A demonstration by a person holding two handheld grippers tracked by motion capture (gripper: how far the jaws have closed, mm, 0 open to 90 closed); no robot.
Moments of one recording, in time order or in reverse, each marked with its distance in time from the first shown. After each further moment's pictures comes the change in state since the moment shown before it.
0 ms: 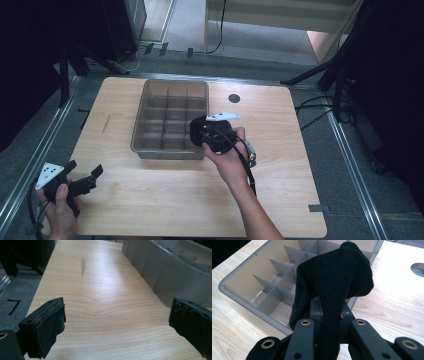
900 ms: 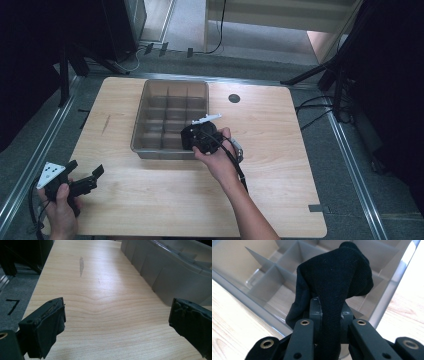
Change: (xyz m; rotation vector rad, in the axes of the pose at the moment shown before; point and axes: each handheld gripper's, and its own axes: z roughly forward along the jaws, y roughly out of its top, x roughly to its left) left arm -0.001 0.000 0.001 0.011 -0.006 0.010; right arm 0.012 -0.007 0.047 0.156 0.032 -0.072
